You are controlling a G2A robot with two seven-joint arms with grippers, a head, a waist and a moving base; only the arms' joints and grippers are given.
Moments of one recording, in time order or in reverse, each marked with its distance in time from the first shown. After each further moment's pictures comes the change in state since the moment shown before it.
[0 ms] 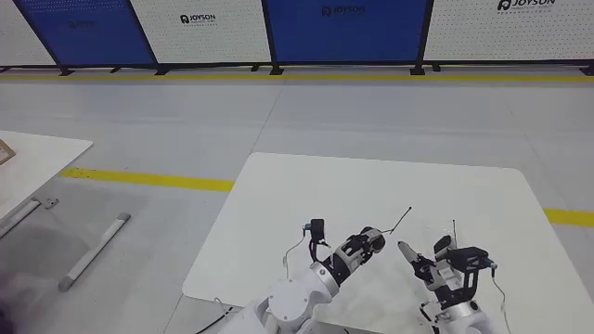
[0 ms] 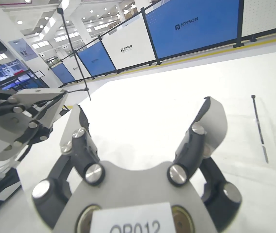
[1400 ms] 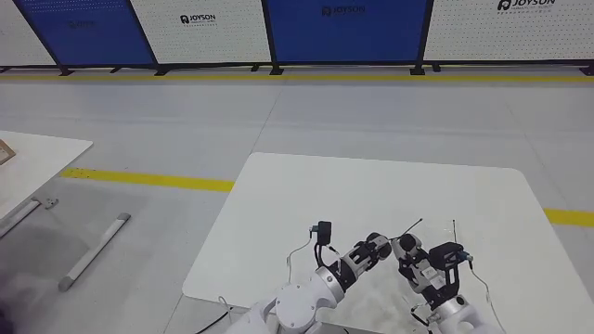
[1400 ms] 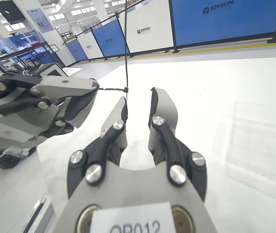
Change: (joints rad) left arm -0.014 -0.004 0.040 0.029 0.104 -0.020 -0.002; right arm 0.029 0.004 -0.039 -0.021 -0.022 -0.100 0.119
